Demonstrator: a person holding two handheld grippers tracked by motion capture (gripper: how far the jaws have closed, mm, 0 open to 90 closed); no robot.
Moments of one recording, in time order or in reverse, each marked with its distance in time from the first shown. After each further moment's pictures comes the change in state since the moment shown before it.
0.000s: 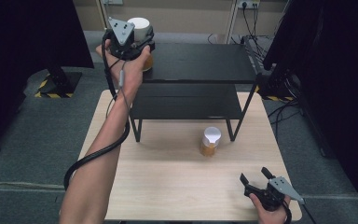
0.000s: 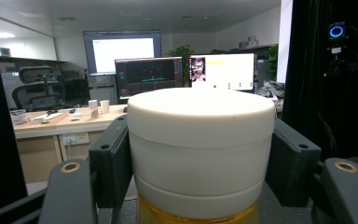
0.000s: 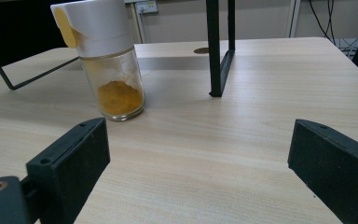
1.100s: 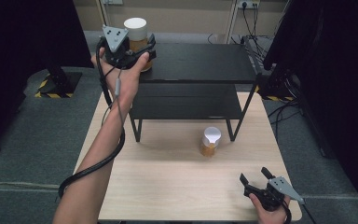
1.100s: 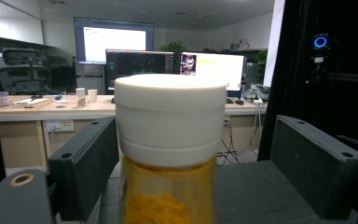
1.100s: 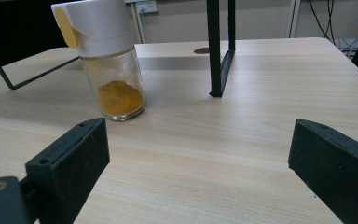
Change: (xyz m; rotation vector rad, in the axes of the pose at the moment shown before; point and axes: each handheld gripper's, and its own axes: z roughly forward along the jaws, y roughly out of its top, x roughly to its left) left arm 0.003 0.001 -0.032 0.013 -0.038 -0.089; right arm 0.001 0.000 0.000 0.000 0.000 -0.001
